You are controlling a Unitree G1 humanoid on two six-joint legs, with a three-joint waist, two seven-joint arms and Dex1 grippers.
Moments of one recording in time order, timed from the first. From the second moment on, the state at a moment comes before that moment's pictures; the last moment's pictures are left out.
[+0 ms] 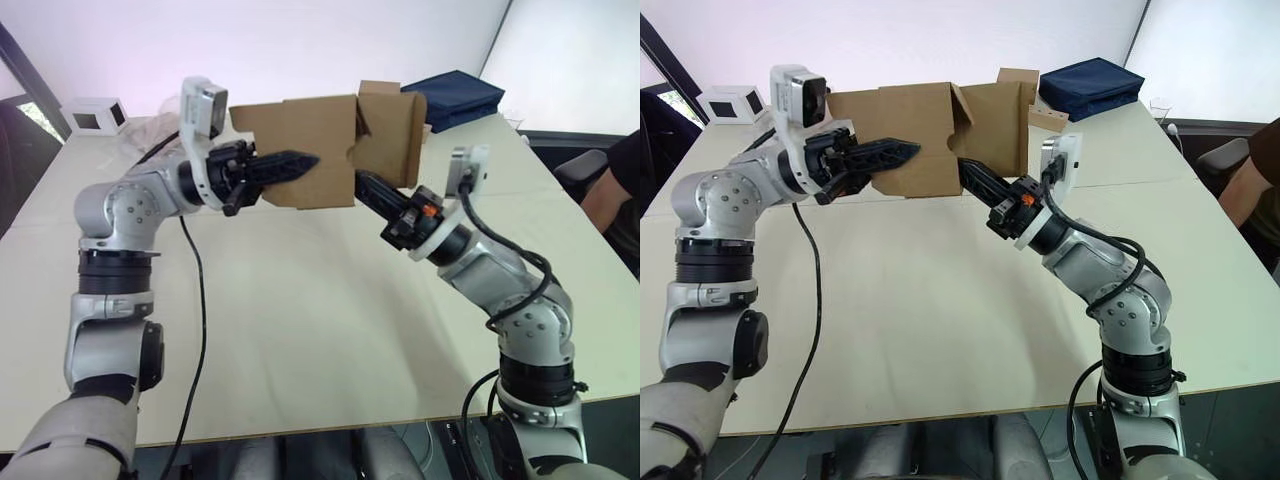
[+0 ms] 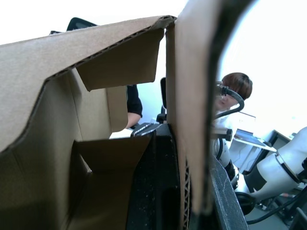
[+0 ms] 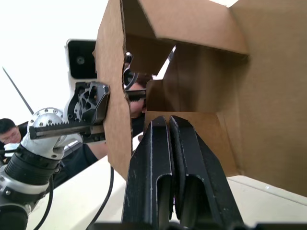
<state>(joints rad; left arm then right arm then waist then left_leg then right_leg) -0.98 0.51 0.13 0.22 -0.82 0.91 -1.27 -0.52 -0.34 -0.10 -0.42 1.03 0.72 0.34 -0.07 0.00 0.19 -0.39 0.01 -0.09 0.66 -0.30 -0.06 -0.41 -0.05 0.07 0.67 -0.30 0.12</state>
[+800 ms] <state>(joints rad) -0.98 0.53 0.14 0.22 -0.86 0.94 -1.26 -0.57 -0.37 -0.36 -0.09 1.20 0.63 0.29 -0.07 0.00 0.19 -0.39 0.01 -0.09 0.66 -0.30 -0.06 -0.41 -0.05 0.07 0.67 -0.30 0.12</state>
